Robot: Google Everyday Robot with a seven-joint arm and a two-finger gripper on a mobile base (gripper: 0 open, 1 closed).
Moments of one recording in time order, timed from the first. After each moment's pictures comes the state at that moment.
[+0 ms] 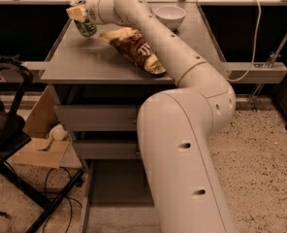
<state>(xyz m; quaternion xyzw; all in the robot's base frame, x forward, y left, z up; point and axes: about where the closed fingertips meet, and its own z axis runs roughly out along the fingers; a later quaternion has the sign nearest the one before) 0.893 0.229 0.927 -0.38 0.68 0.29 0.56</state>
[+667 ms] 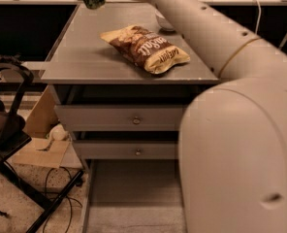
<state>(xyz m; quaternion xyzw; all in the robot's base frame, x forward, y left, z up) 0.840 0.171 1.046 -0.32 0.67 0.24 0.62</state>
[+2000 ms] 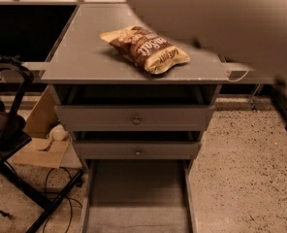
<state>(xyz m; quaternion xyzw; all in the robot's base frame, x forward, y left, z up) 0.538 0.114 1.204 -0.23 0.60 0.25 0.72</state>
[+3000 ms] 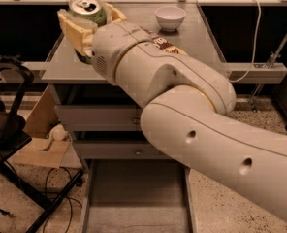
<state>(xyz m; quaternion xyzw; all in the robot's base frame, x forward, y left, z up) 0.513 0.109 1.066 -0.22 0.60 0.29 0.72</state>
